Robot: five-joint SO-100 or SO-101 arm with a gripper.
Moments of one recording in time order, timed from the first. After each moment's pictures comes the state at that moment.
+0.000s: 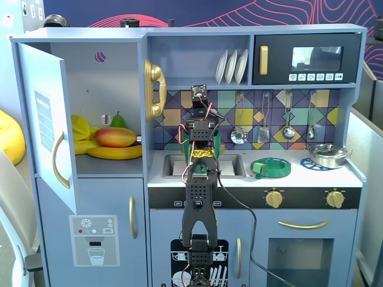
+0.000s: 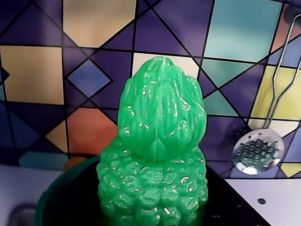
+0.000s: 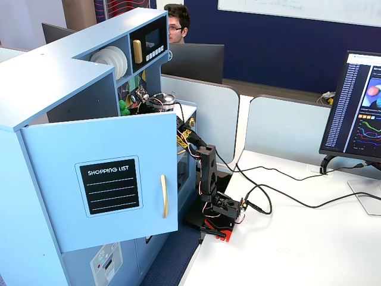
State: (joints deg) arm 2.2 86.0 45.5 42.4 -98.3
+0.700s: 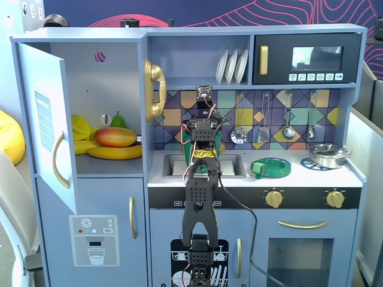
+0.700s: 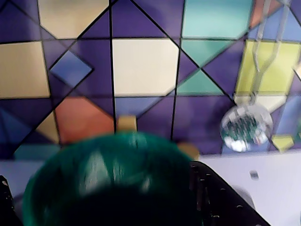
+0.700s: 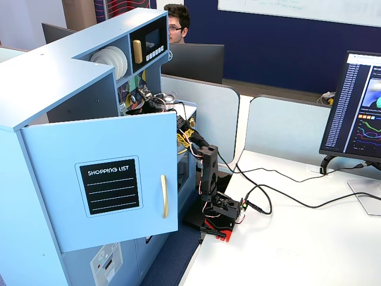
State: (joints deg) arm 4.1 94.8 54.1 44.7 -96.0
